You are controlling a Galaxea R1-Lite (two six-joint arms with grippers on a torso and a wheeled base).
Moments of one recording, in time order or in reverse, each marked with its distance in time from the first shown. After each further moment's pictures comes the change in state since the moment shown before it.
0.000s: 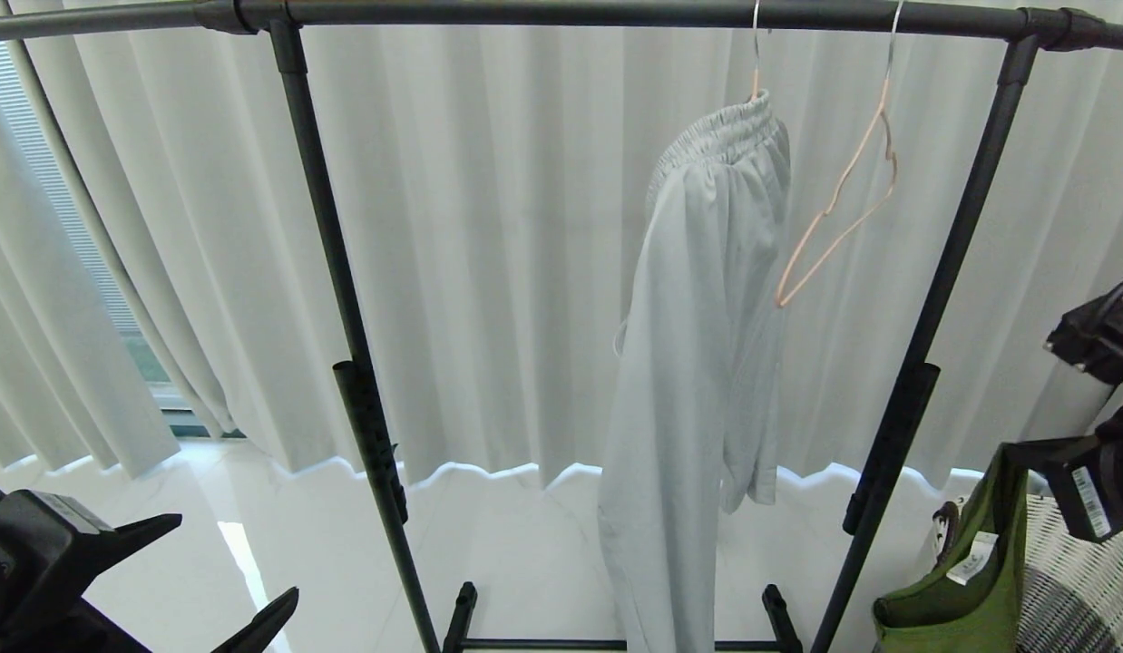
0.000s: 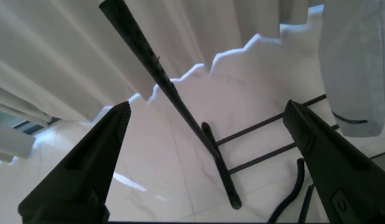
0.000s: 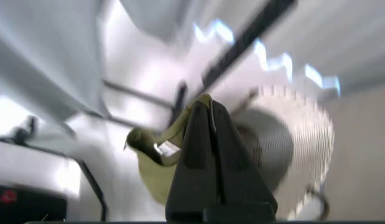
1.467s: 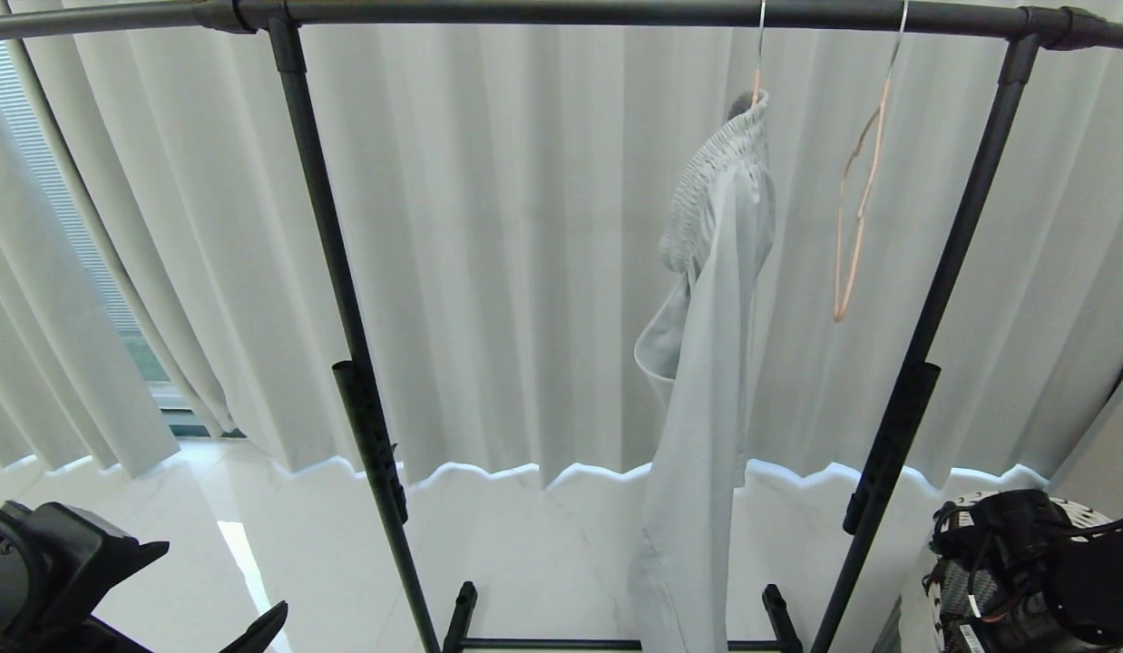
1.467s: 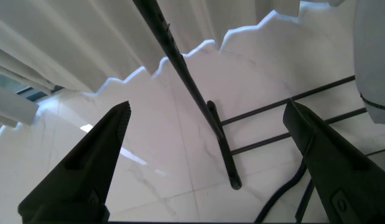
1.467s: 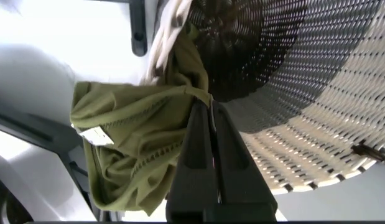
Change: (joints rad) left arm 0.093 0.035 0.047 0.000 -0.004 -0.027; right arm -0.395 0.864 0.442 -0.696 -0.012 0.000
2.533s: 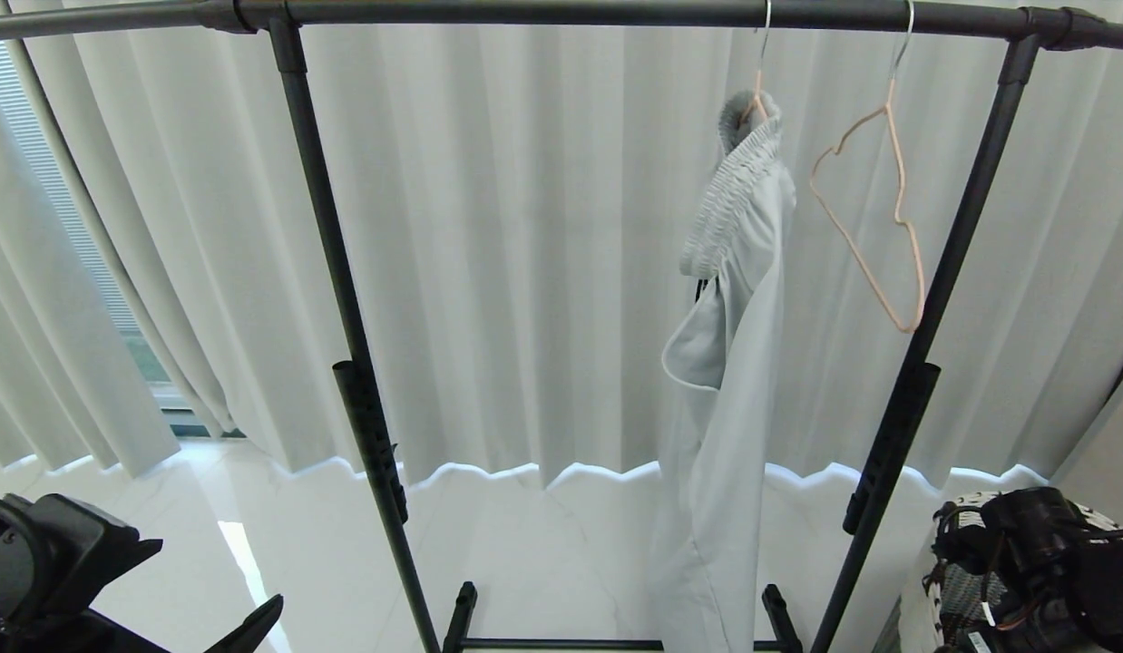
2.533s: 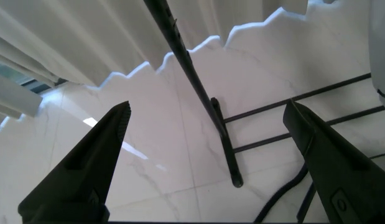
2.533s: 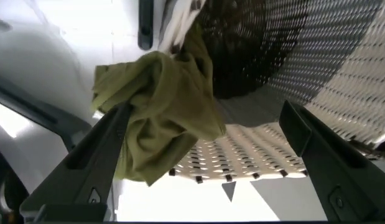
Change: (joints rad) left arm 0.030 0.013 -0.006 0.000 -0.001 0.000; right arm 0.036 -0.110 0.034 0.071 0.017 -0.029
